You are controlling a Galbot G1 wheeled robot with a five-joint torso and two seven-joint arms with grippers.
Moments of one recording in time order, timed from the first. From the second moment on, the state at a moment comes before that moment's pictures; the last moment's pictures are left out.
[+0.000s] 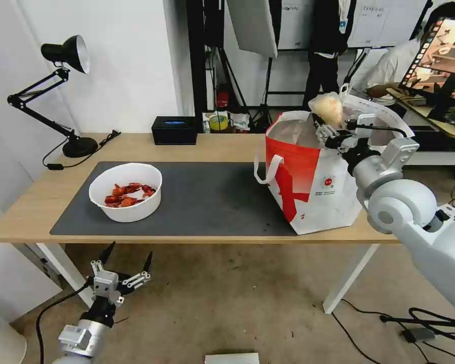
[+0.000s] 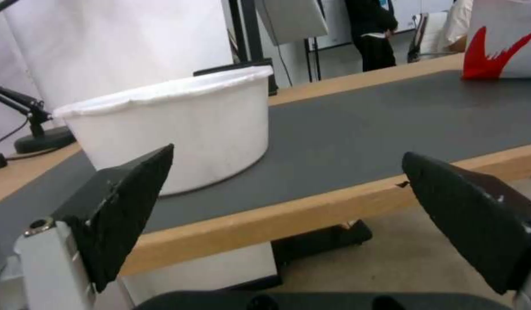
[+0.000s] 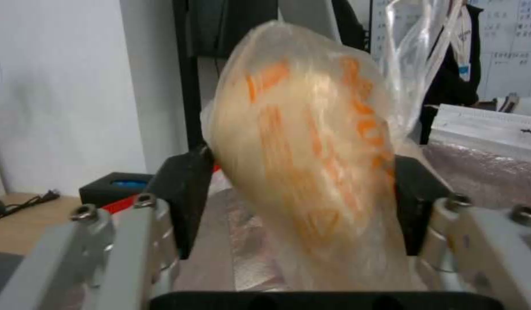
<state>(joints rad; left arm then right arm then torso) 1.71 -1.27 -0.70 -2.01 -0.17 -0.30 0.15 -0.63 0.64 0.09 1.97 1.04 -0.16 0.37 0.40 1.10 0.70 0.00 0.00</state>
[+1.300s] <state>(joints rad) 1.71 -1.25 -0.71 -2.01 -0.19 -0.30 0.15 -0.90 0.63 0.21 2.21 0.96 -0.07 0.28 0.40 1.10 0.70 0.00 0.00</state>
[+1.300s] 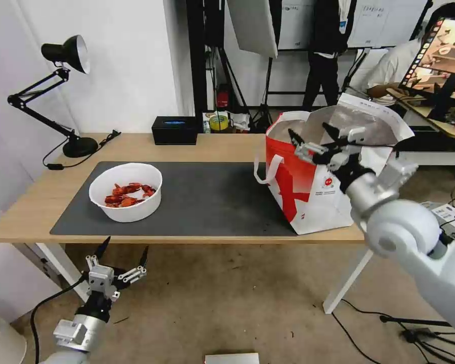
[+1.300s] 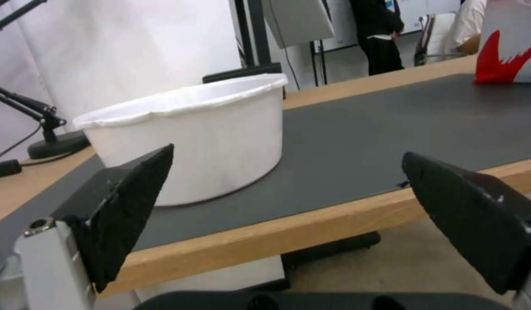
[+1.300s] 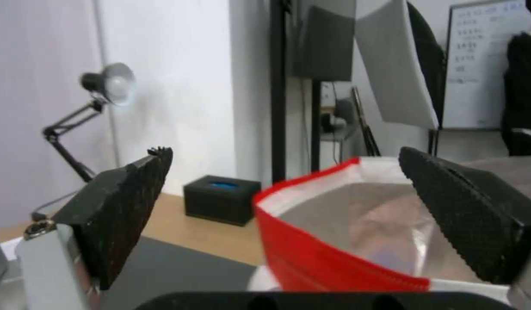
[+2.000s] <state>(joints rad) 1.70 -1.25 -0.71 -2.01 -0.20 -0.30 0.15 -1.49 0.77 0.41 2.28 0.63 0.13 0.24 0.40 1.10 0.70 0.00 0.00</state>
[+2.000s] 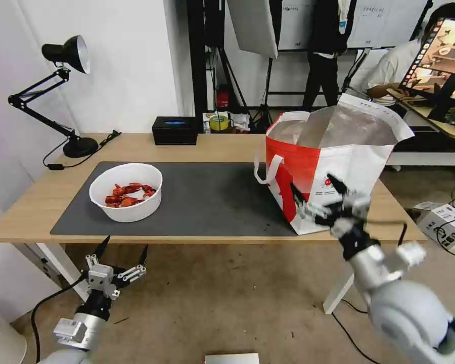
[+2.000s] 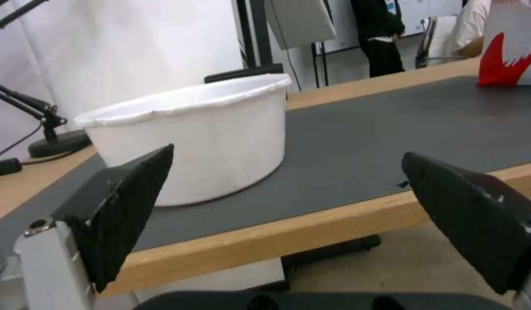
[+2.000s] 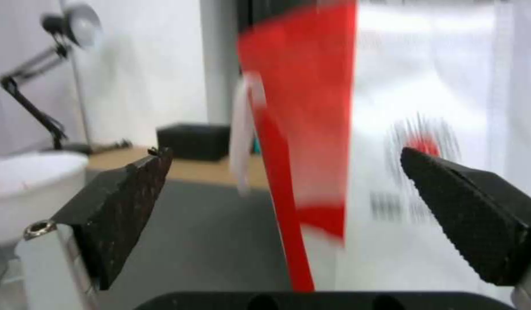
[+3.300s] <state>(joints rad) 1.71 -1.24 -0.71 -2.00 -0.21 -0.31 0.15 -1.66 0.95 0.33 2.07 0.41 0.26 0.27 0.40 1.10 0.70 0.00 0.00</state>
